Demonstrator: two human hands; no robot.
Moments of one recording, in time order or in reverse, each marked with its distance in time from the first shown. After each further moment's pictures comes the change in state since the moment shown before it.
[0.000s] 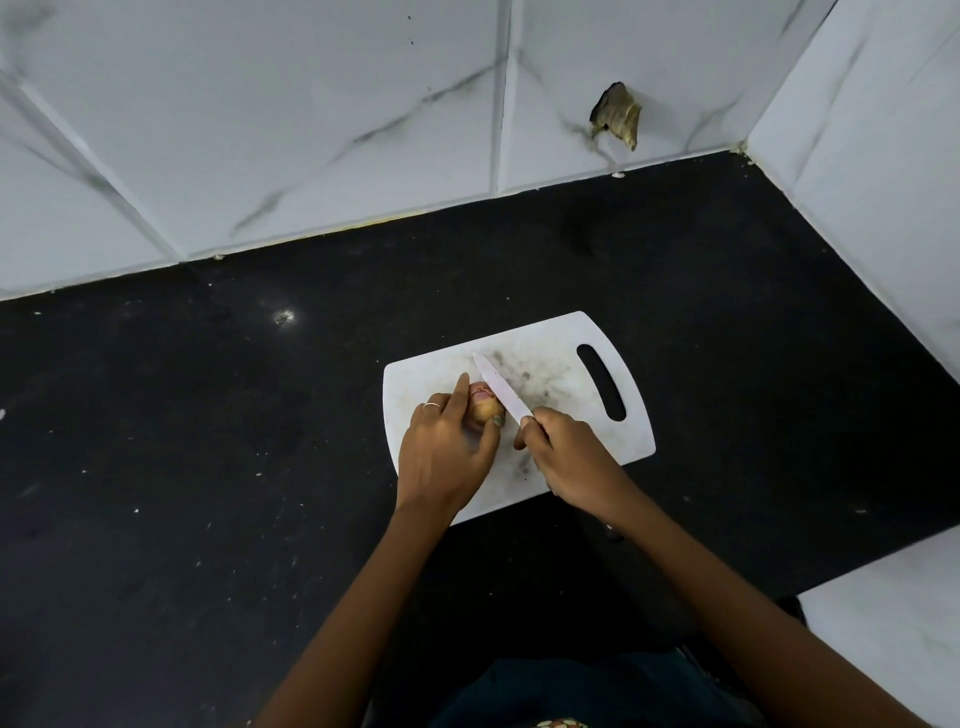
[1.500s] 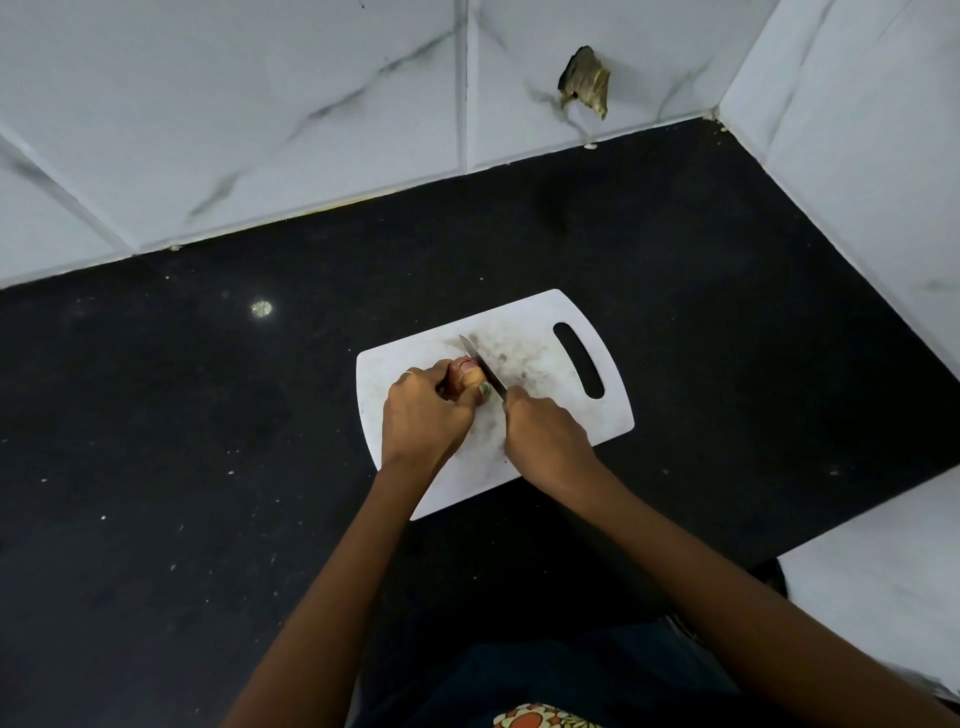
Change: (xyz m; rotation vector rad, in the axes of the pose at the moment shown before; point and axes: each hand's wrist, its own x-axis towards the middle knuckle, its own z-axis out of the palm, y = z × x) left_hand 0.024 0.020 -0.009 -0.143 -0.053 -0.196; right_hand 0.000 -0.014 0.002 -0.404 -0.023 0.088
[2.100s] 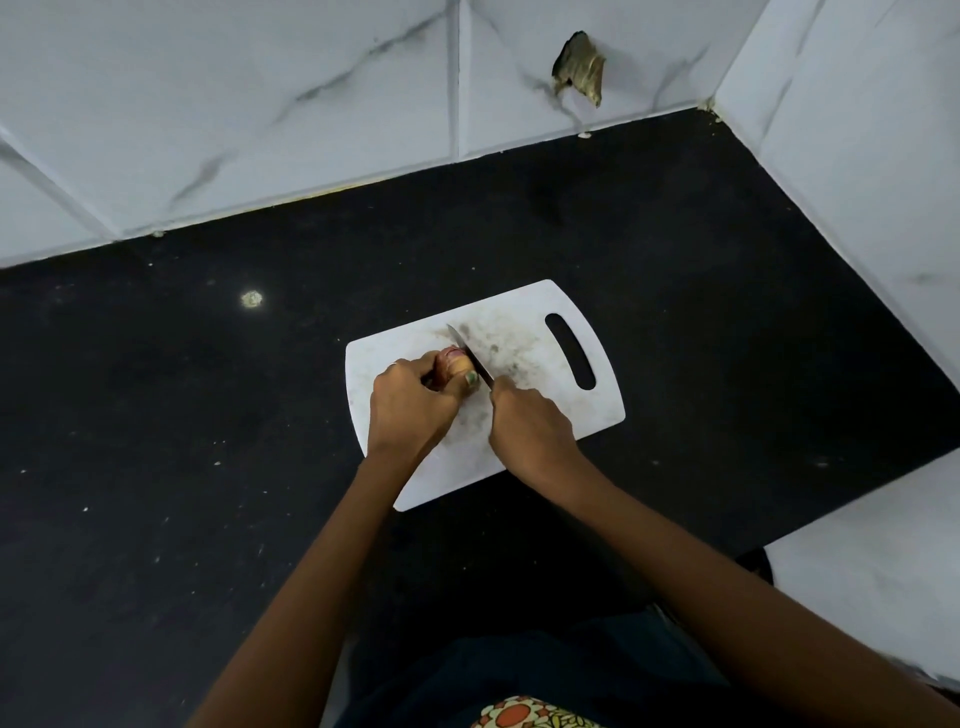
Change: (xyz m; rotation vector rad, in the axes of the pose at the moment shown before) left_hand 0.002 -0.002 -0.001 -0.027 -0.012 0.001; right_hand -0.001 -0.003 0.003 0.010 0.033 -0.002
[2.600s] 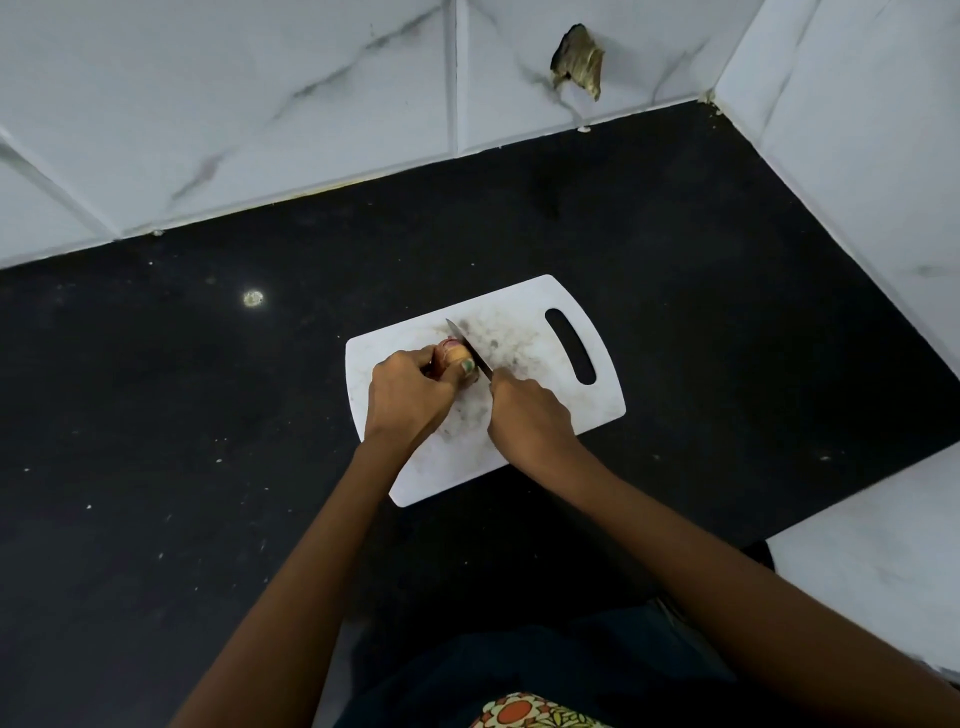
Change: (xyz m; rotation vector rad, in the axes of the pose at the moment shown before) left_hand 0.007 0.003 -0.003 0.020 -0.044 -0.052; right_hand 0.004 0.000 0.000 0.001 0.018 0.009
